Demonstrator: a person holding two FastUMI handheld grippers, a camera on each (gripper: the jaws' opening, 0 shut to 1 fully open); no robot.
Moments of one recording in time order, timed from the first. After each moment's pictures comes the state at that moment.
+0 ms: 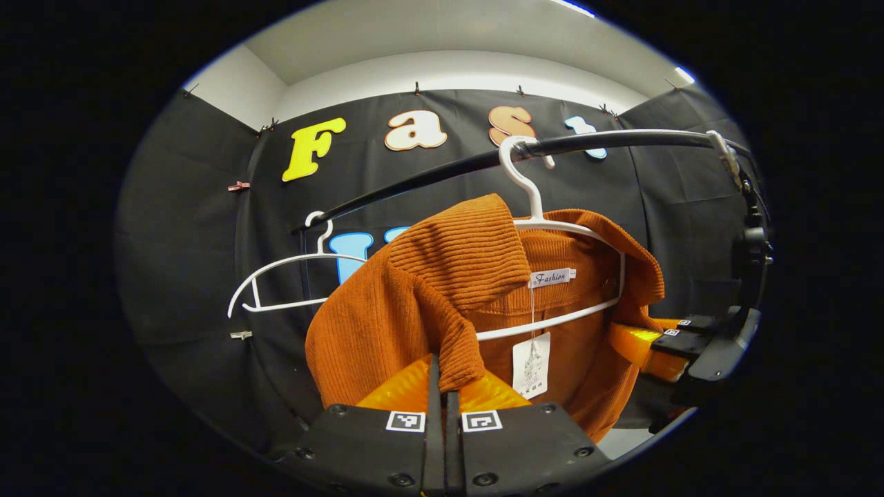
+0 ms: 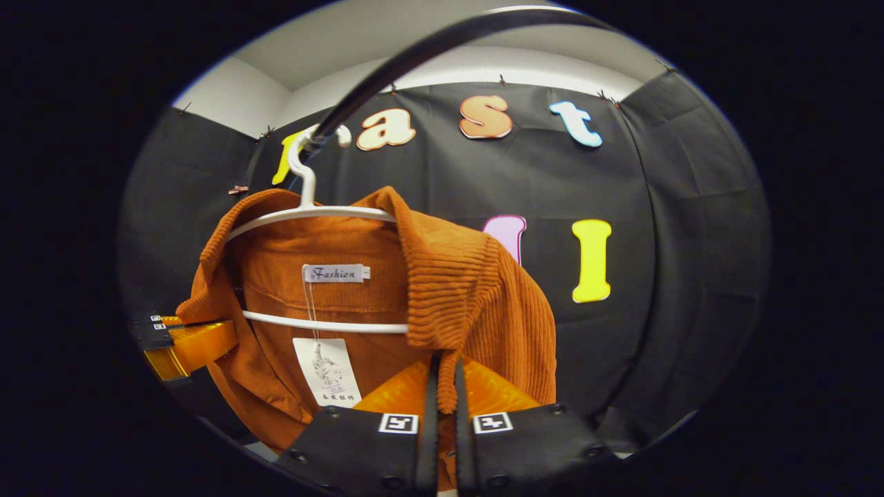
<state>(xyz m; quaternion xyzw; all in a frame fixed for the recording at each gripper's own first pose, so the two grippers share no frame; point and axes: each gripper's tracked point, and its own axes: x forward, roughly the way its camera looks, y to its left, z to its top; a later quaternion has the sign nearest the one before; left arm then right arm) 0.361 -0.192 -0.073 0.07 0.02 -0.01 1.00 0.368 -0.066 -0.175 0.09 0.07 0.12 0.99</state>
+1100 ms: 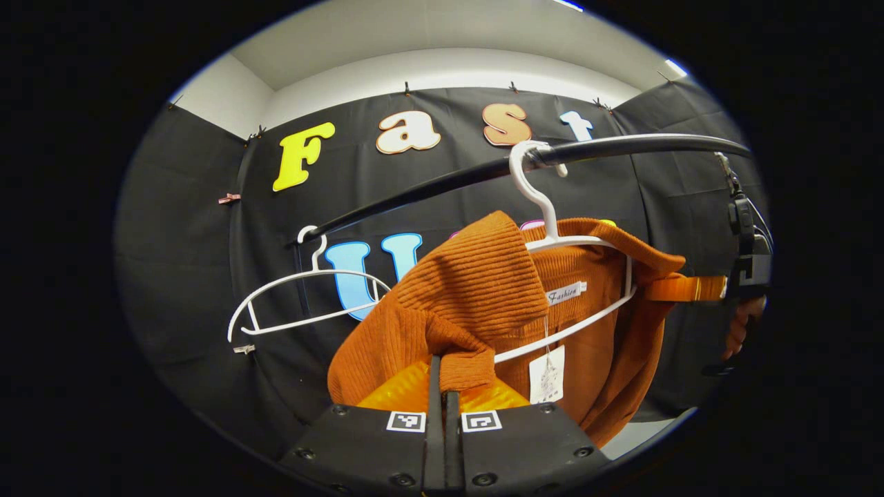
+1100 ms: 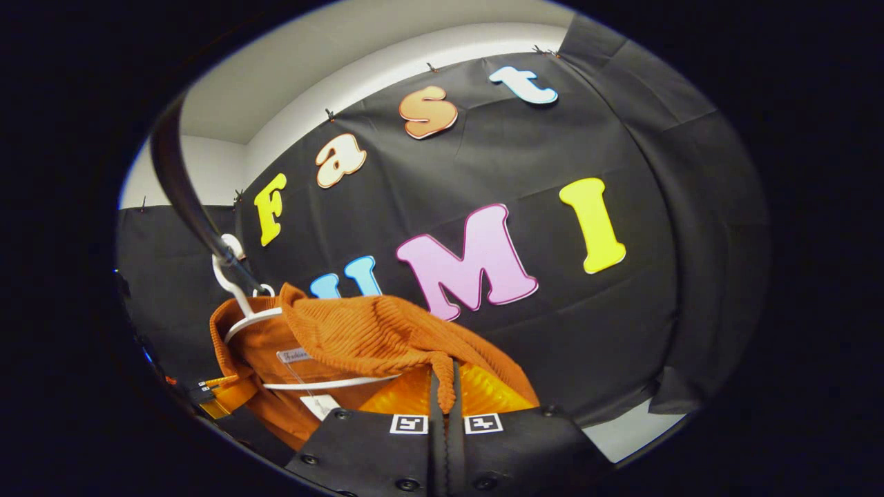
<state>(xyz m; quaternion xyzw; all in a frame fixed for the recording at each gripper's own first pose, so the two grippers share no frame) 0.379 -0.188 -0.042 0.08 0.02 -0.02 1.00 0.429 -0.146 -0.112 0.21 0.06 0.13 0.97</state>
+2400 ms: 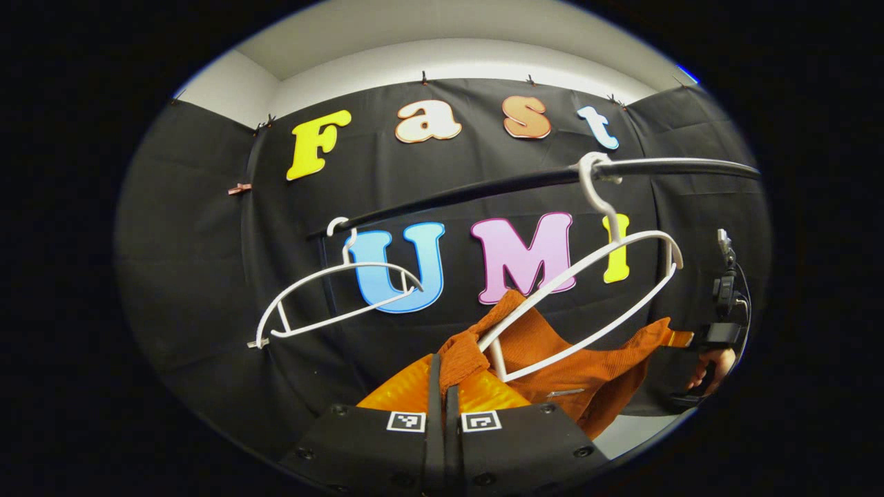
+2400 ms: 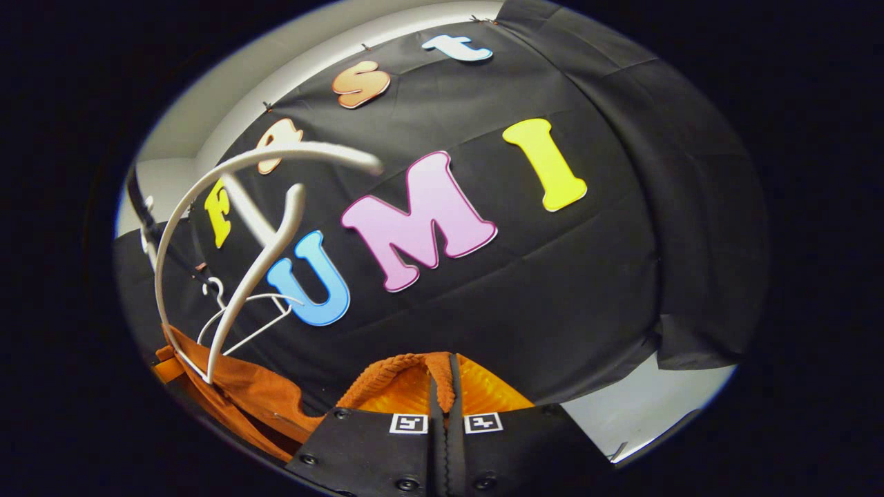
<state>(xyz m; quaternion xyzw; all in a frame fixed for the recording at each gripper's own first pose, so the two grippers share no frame) 0.372 -0.109 -0.046 0.08 0.07 0.01 0.99 0.423 -0.120 -0.244 0.28 0.17 0.08 0.94</state>
